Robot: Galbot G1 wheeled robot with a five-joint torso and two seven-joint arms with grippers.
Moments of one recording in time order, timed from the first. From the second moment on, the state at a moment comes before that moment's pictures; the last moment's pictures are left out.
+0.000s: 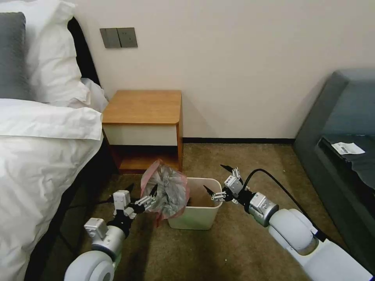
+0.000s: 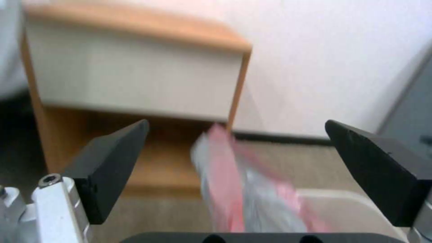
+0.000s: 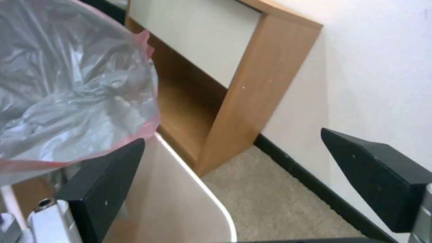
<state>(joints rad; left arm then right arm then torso) 1.69 -1.22 -0.54 -2.31 -0.49 0.15 -0.05 -1.23 0.93 0.18 1.99 0.08 -0.15 -0.19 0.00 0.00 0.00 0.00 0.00</state>
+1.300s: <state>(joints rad) 1.55 -1.23 -0.40 -1.93 -0.70 0.08 0.14 -1.29 1.04 0.20 1.96 0.03 -0.01 -0.21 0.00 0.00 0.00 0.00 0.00</state>
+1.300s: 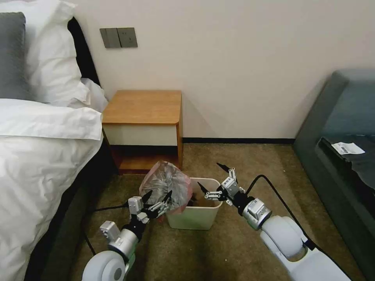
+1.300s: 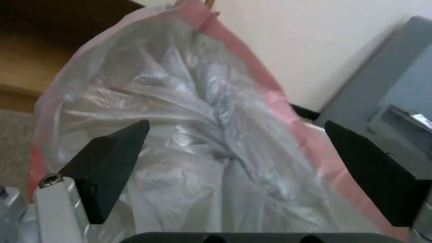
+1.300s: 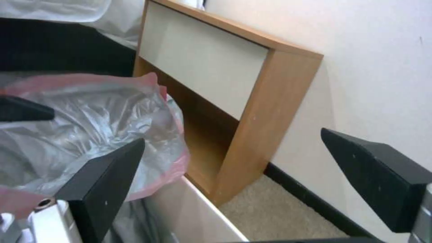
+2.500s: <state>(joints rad) 1.54 -1.25 -0.41 -1.96 -0.55 0.08 0.02 -1.31 1.08 0.24 1.91 0.03 0.07 -0.24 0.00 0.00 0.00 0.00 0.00</state>
